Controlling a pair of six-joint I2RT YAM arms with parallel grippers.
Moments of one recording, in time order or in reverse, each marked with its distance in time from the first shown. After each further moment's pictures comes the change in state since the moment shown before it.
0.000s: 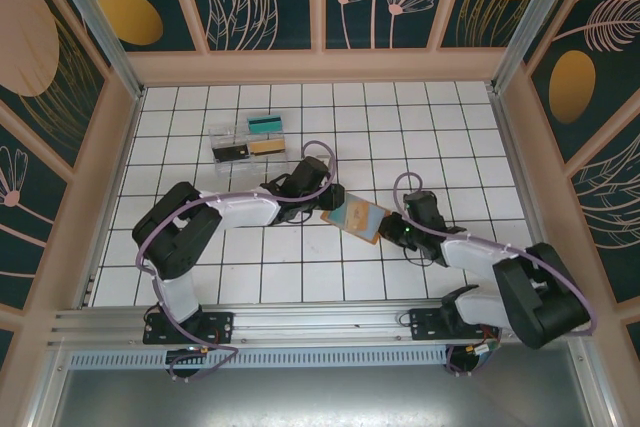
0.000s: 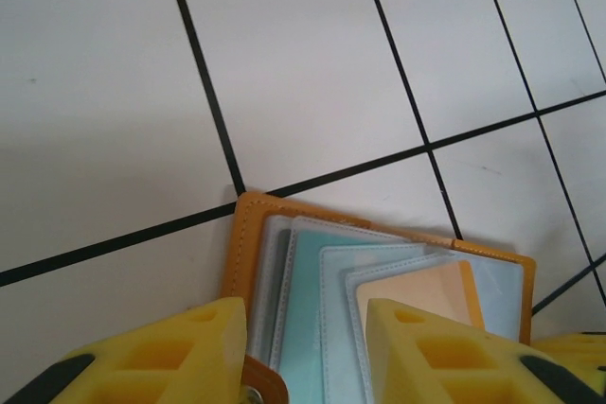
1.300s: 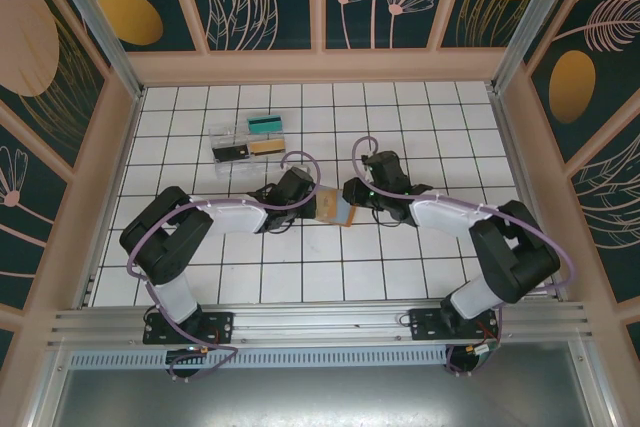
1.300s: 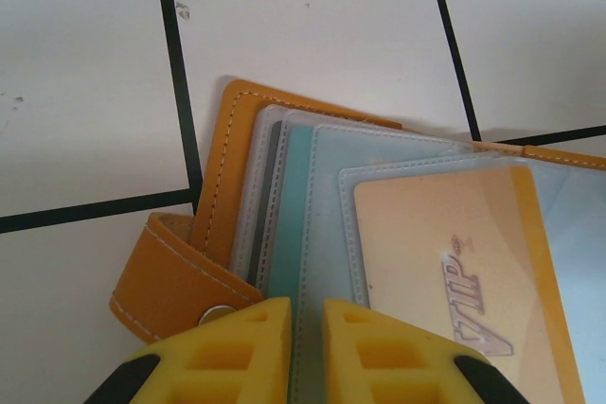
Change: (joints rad) left arm 0.042 -0.064 -0.151 -0.027 -0.151 0.013; right arm 0.156 0.263 0.419 -0.064 0.043 -0.150
